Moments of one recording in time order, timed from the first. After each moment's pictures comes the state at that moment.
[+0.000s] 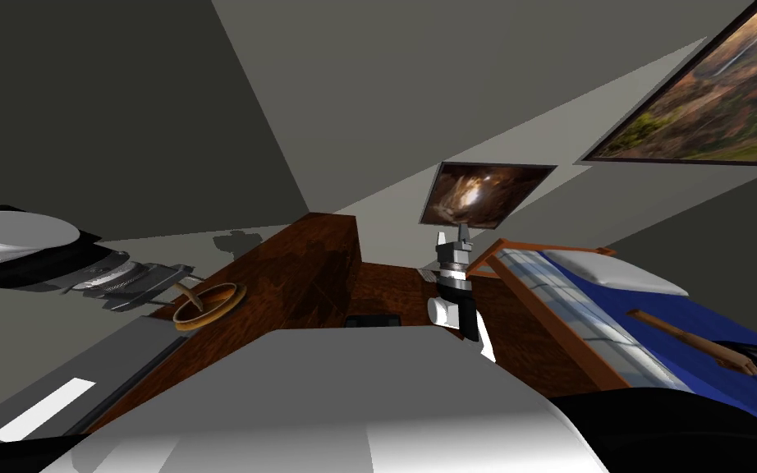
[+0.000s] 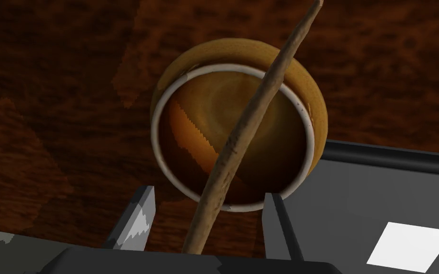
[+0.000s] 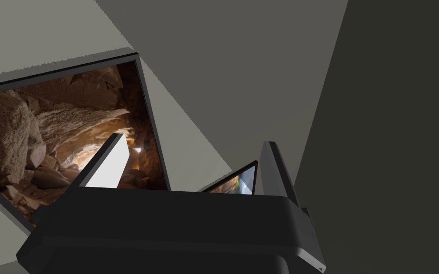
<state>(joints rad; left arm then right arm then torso) 0.27 1.44 0.48 -1.31 1.41 1.65 -0.52 0.48 0.03 -0.01 -2.30 0.00 -0.37 -0.11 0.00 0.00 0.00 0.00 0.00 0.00</state>
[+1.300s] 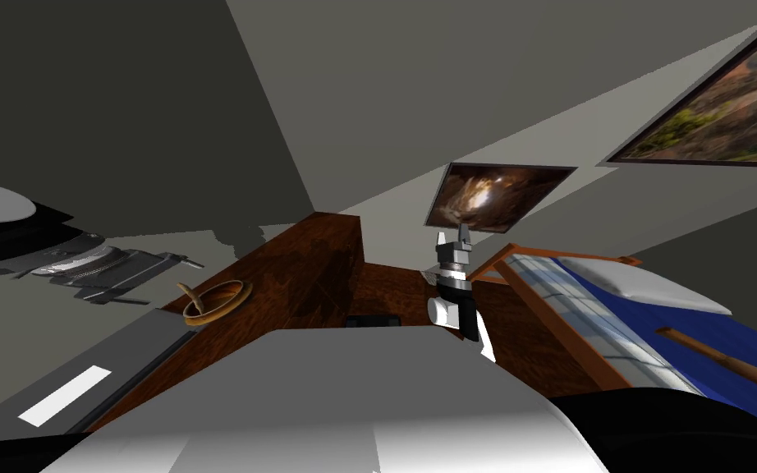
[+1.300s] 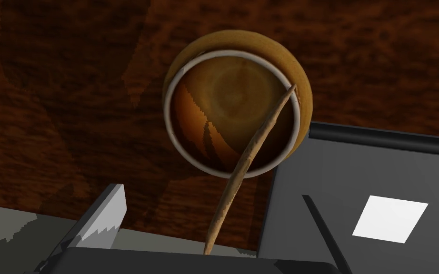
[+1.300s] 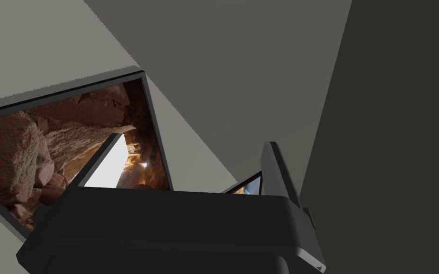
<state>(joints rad) 0.29 1.53 0.57 -1.35 1.48 1.74 -0.50 0.48 0.03 -0.01 -2.30 0.00 -0.37 -0.11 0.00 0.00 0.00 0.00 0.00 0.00</state>
